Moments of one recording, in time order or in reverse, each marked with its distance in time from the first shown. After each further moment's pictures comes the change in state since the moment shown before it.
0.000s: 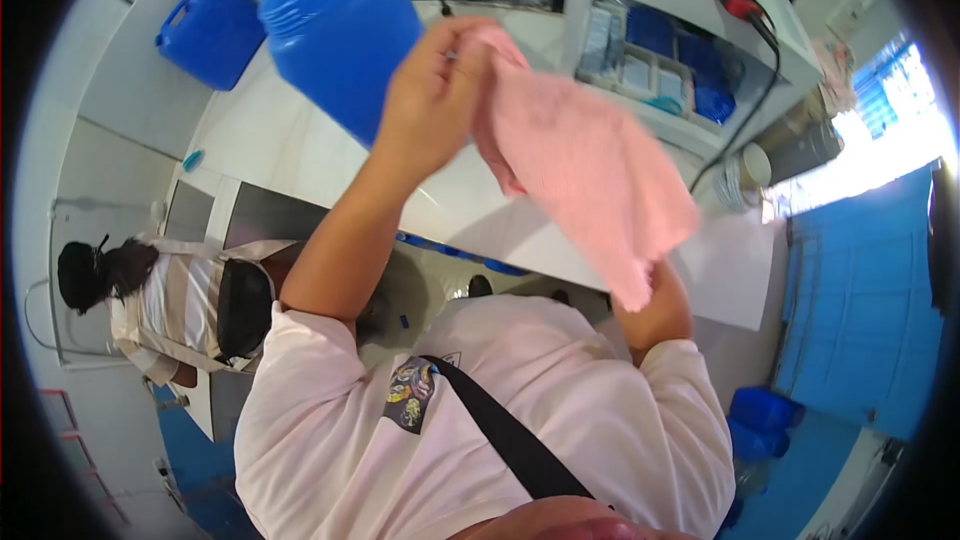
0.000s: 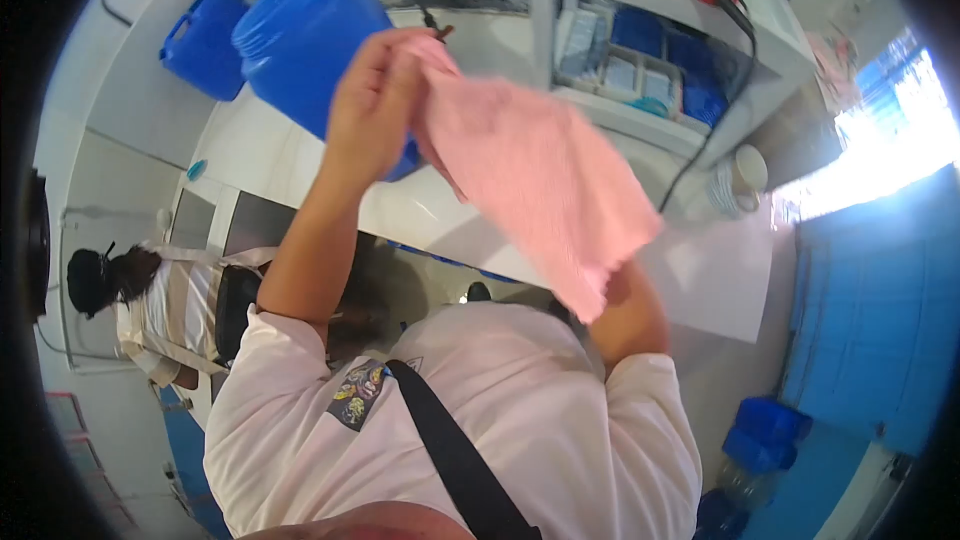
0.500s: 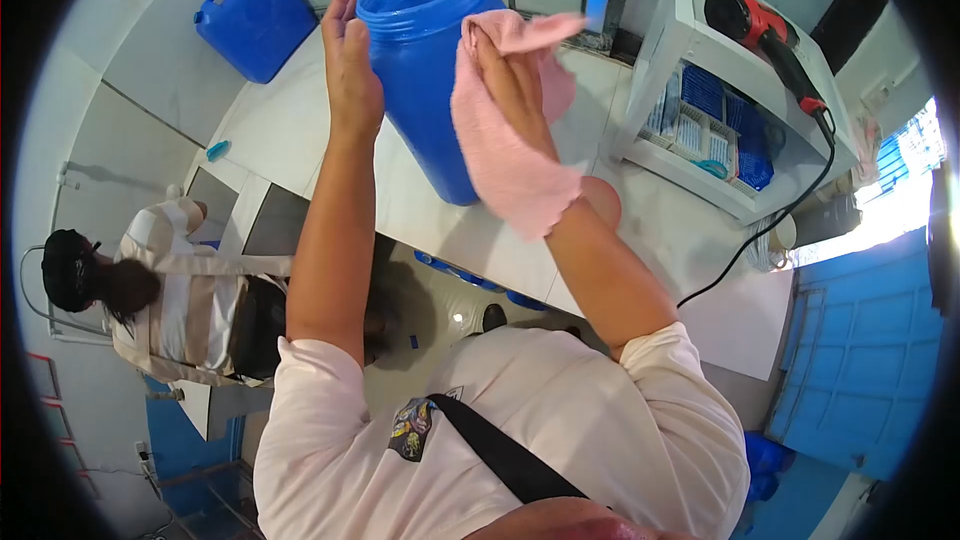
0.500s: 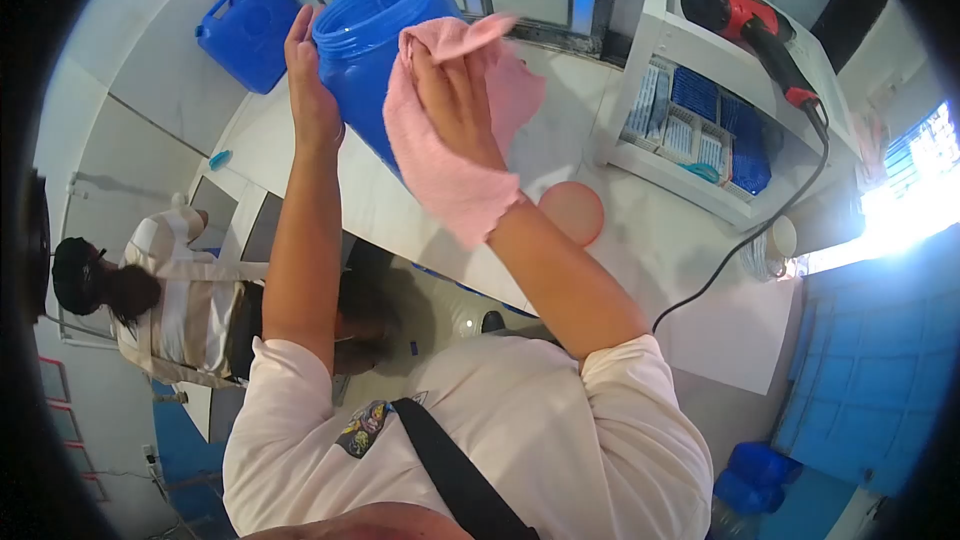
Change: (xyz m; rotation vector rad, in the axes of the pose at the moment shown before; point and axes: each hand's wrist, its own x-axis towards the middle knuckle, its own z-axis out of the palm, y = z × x) left_hand 0.063 -0.056 -0.154 0.005 0.365 0.220; right_hand 0.131 -0.021 0.162 0.165 0.352 -0.734
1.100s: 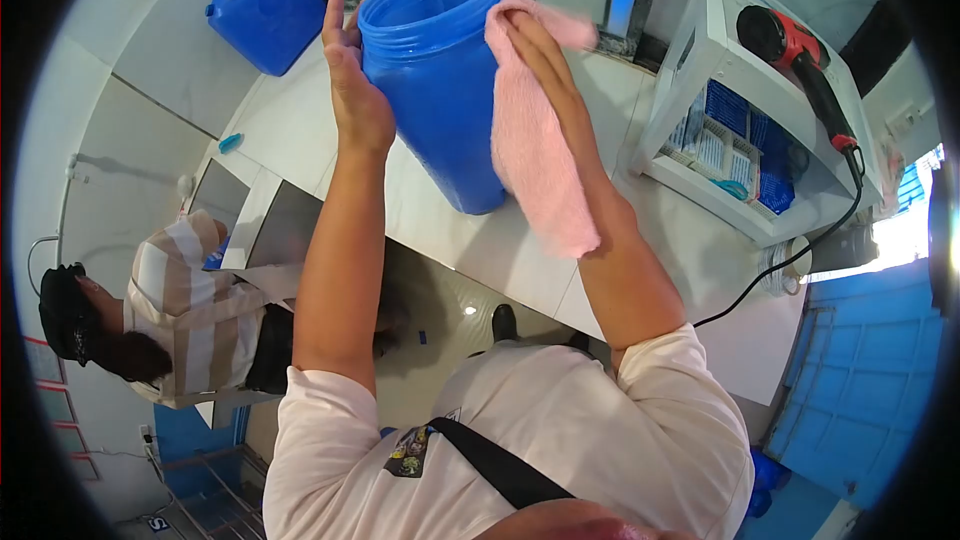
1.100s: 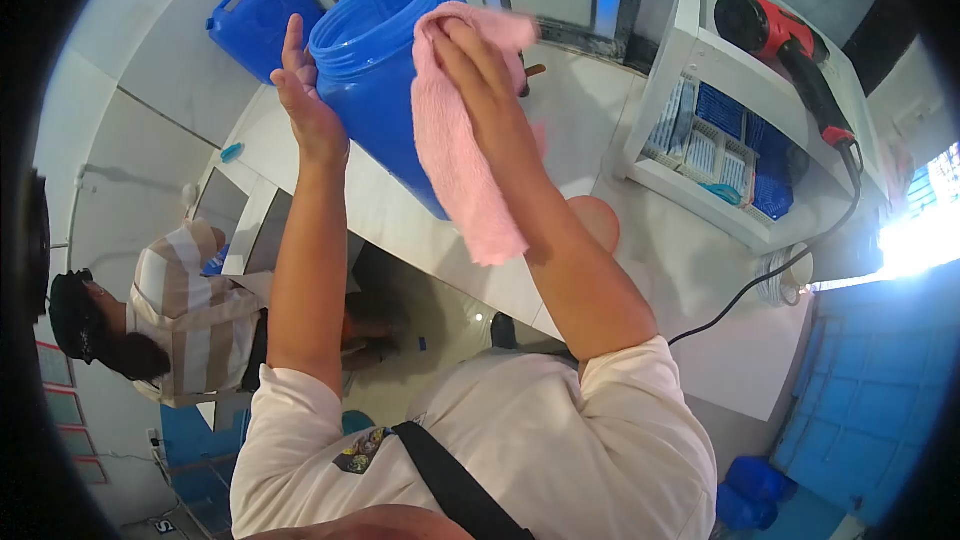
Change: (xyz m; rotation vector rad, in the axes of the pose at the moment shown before) left_hand 0.002 -0.006 0.002 0.027 0.094 -0.063; right_hand 0.025 0.067 -0.009 -0.115 -0.260 -0.152
